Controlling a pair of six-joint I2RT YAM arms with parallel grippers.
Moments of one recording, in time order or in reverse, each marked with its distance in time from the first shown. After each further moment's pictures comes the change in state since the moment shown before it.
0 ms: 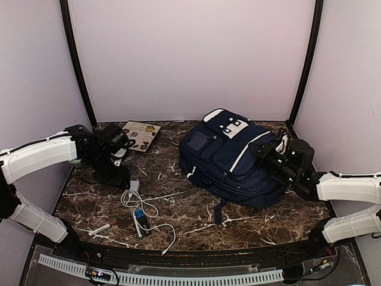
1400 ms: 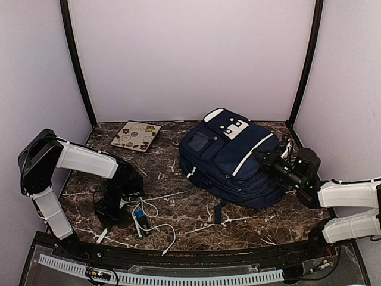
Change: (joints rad) left arm -0.082 0.392 -0.209 -0.228 0.112 -0.034; right arm -0.094 -0.011 -0.139 0.178 -0.183 0.023
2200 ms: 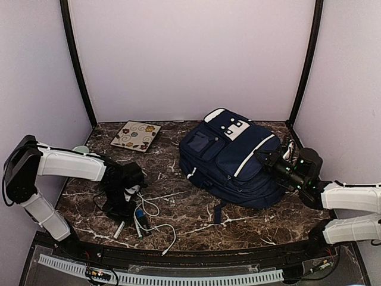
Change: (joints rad) left arm -0.025 -0.159 -0.055 0.279 0.097 -0.150; right arm 0.000 -0.071 0.000 -0.090 0.011 0.000
